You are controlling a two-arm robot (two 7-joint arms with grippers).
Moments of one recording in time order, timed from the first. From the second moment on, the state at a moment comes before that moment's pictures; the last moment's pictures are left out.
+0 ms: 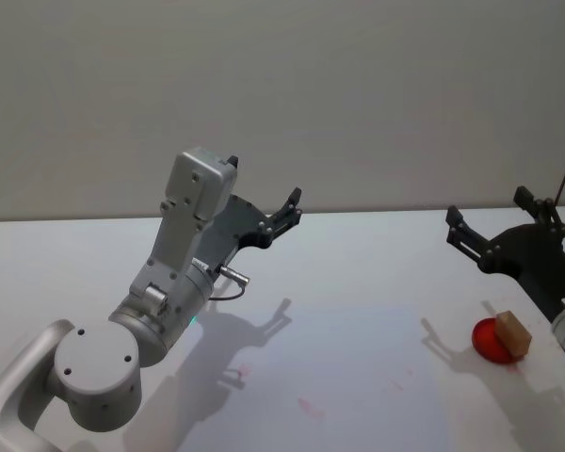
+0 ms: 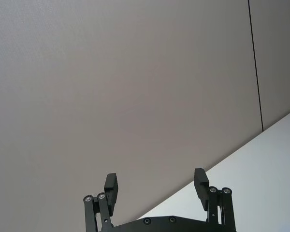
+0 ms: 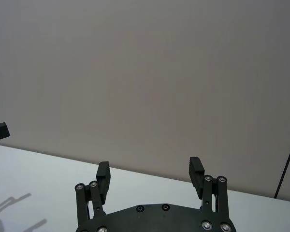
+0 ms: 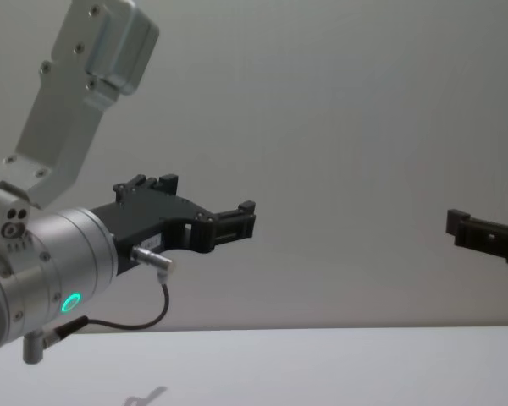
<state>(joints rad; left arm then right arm) -0.24 0.38 0.45 -1.63 -0.20 0.01 -0.01 -0.01 0.34 -0.23 -1.77 0.29 0.03 0.07</state>
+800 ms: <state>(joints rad) -0.24 0.38 0.45 -1.63 -0.20 0.01 -0.01 -0.01 0.36 -0.20 -1.76 0.31 0.04 0.09</state>
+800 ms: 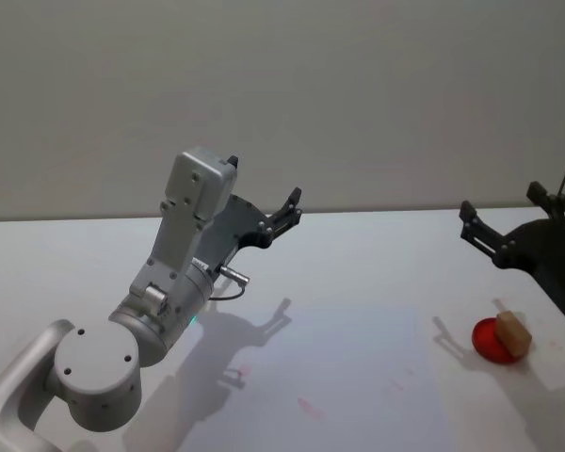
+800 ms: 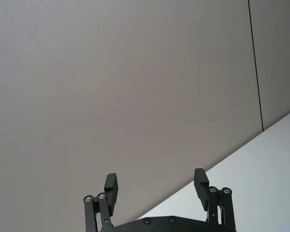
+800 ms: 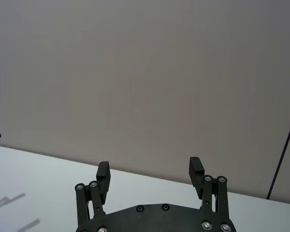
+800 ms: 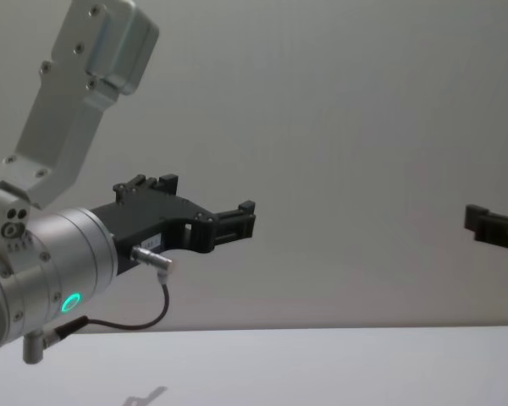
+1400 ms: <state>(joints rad) -0.24 0.38 0.45 -1.63 -0.20 0.01 -0.01 -0.10 0.45 -0.15 -1.80 0.37 0.07 0.12</state>
